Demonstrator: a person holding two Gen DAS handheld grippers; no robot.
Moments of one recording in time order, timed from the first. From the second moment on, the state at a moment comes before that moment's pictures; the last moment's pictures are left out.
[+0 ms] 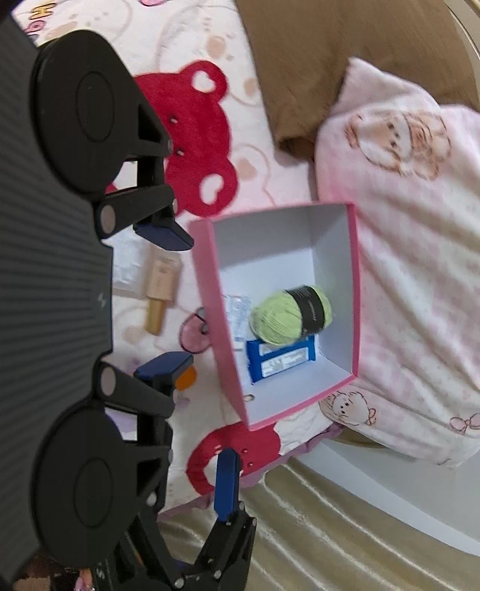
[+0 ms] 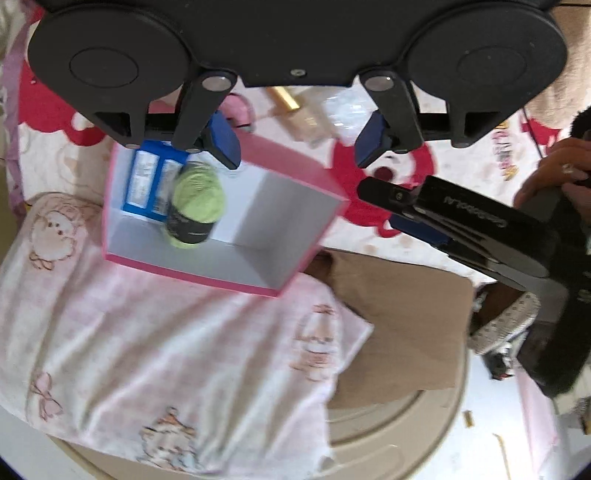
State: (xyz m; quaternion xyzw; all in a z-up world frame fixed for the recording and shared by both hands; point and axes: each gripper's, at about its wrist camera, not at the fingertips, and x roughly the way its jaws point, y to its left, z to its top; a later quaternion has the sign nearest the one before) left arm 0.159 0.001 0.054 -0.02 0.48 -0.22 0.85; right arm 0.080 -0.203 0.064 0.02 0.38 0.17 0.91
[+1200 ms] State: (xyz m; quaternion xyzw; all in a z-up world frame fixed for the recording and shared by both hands) left arm 0.166 0.048 -0.125 -0.02 0.47 -0.25 0.85; right arm 0.073 -0.125 -0.131 0.12 0.41 0.09 0.90
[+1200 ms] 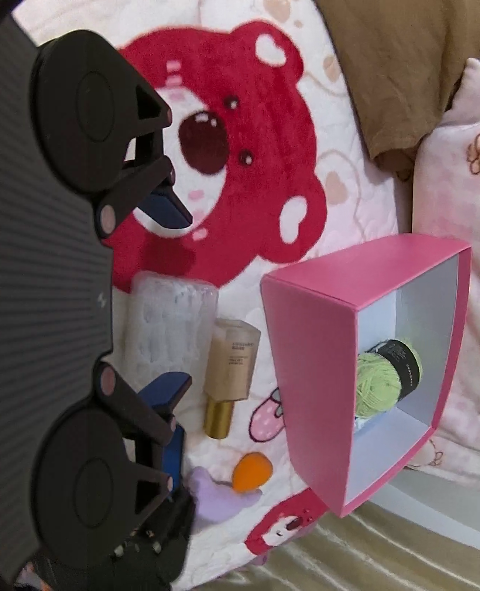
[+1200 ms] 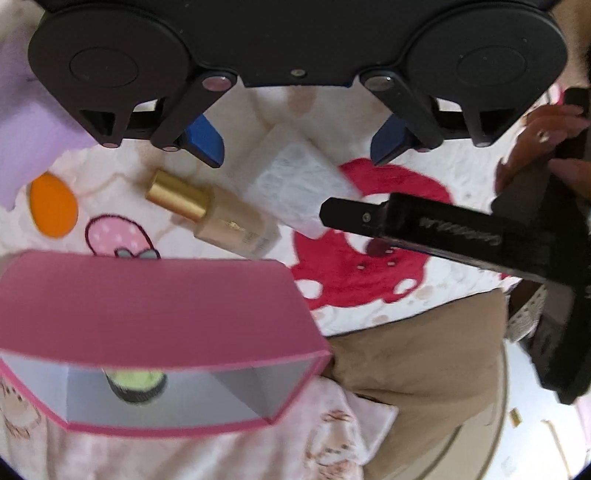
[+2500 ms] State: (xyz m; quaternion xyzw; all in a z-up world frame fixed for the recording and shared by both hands) left arm 0.116 0.033 -0.152 -0.17 0.49 -0.24 0.82; right arm 0.048 -0.105 -0.150 0.02 0.39 0.07 0.92
